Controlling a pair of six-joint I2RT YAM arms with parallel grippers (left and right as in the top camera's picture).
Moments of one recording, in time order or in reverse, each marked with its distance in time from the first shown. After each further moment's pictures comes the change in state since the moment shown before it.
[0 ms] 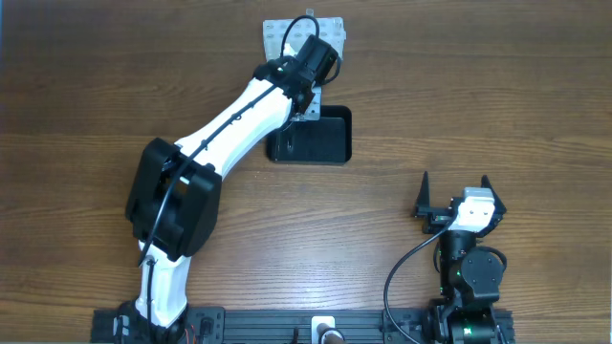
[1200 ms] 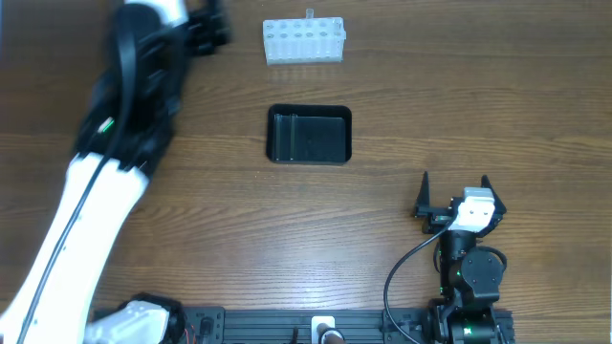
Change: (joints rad) left arm 0.355 -0.845 -0.467 0.682 0.034 0.289; right arm 0.000 0.000 0.000 0.000 0.000 -0.001
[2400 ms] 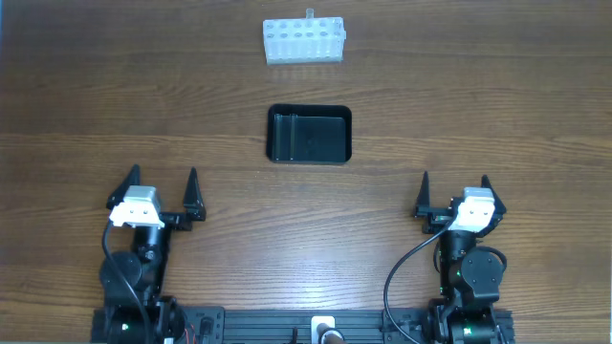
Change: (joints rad) left arm 0.206 -1.251 -1.237 0.148 0.267 0.131; right arm 0.000 0.000 0.000 0.000 0.000 0.000
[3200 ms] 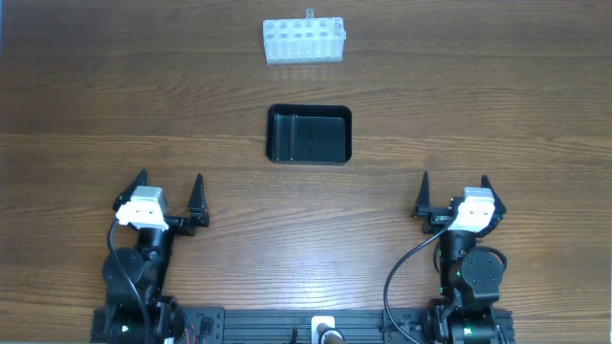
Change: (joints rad) left arm 0.000 -0.022 0.000 -0.092 0.029 0.000; right arm 0.000 0.000 0.000 0.000 0.000 0.001
